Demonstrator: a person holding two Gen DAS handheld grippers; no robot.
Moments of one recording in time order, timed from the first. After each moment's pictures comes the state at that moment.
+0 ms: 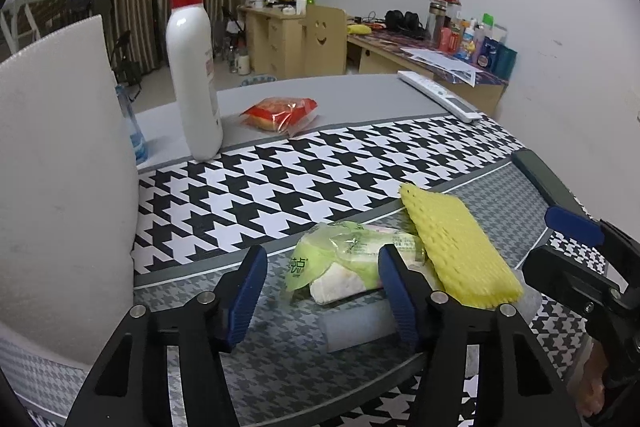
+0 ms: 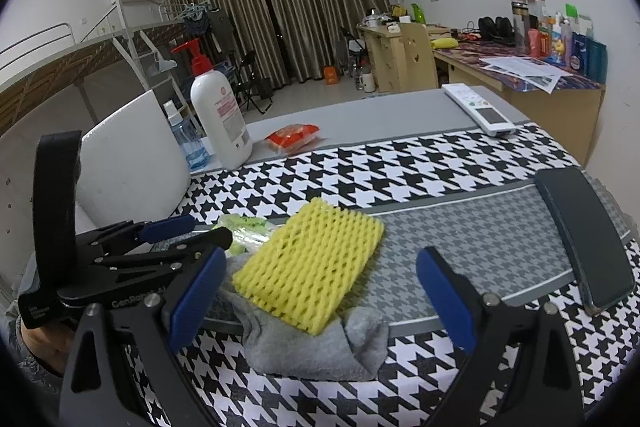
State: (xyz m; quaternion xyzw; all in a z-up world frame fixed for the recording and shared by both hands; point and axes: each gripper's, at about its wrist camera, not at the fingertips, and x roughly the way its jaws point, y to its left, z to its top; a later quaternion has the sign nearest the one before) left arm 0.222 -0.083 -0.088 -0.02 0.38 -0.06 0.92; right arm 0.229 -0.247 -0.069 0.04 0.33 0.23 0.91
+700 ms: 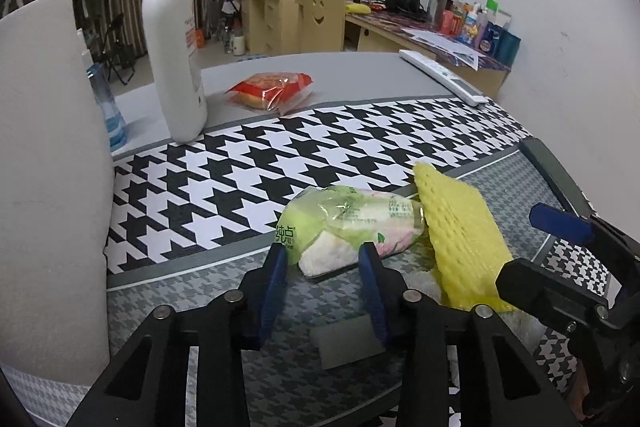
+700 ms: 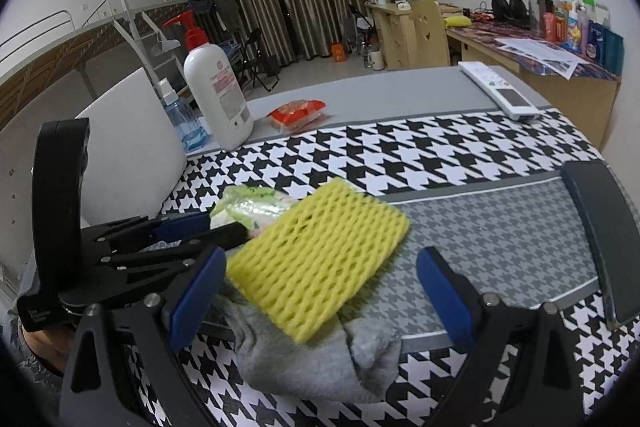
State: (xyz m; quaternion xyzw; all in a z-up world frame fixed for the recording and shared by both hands) left arm 0.240 -0.089 -0.103 -0.03 0.41 -0.07 0.91; right arm 0.251 -0.236 -0.082 0.04 0.37 0.25 0.89
